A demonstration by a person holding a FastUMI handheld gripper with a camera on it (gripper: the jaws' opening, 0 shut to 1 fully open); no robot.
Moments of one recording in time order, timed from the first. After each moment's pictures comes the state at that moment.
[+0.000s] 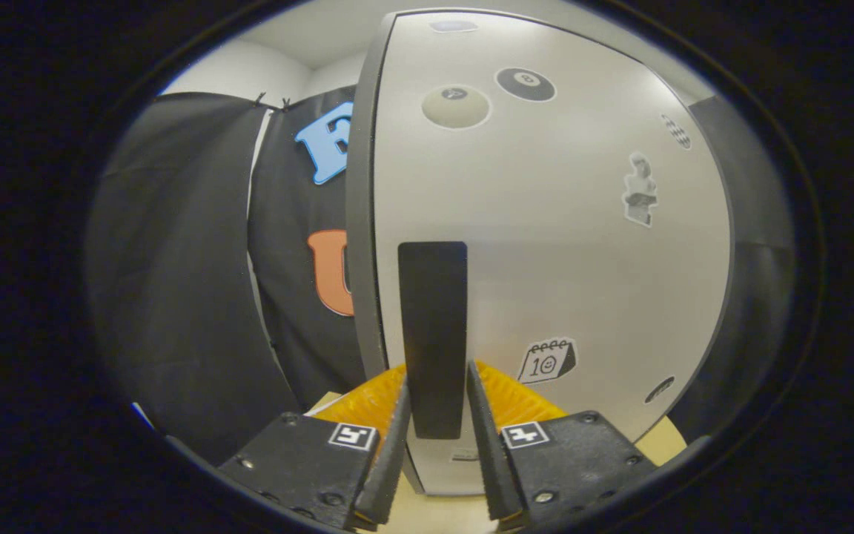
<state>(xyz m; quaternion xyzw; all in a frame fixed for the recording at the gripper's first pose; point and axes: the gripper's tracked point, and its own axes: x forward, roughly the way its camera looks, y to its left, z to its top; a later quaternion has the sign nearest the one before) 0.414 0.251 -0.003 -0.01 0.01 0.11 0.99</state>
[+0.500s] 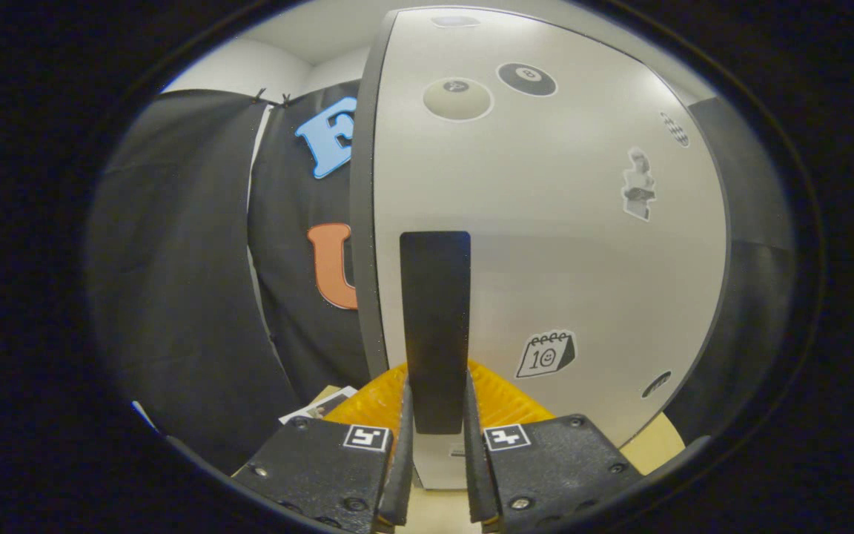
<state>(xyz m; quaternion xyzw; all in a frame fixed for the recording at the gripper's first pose) 0.398 0.244 -0.006 -0.01 0.02 0.11 0.99</state>
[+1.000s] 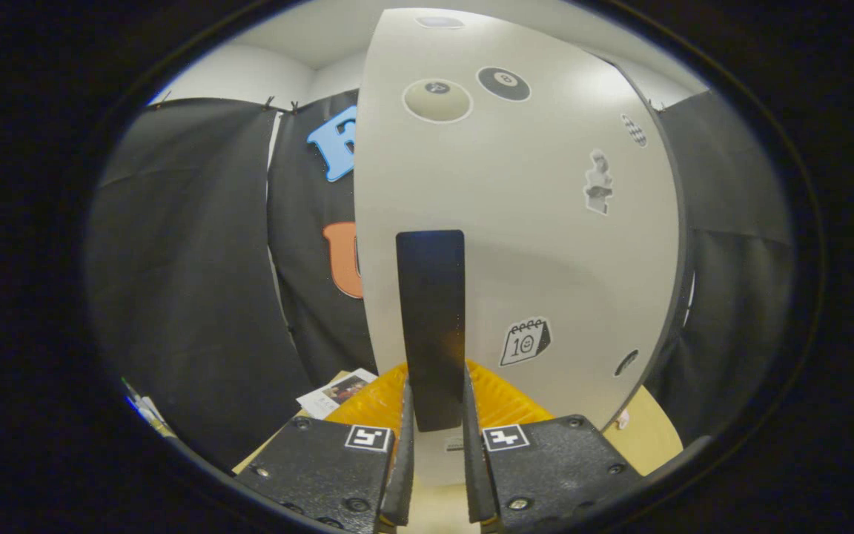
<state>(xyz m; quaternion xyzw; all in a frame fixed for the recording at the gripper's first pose) 0.306 0.193 -0.019 -0.01 0.03 0.12 0.99</state>
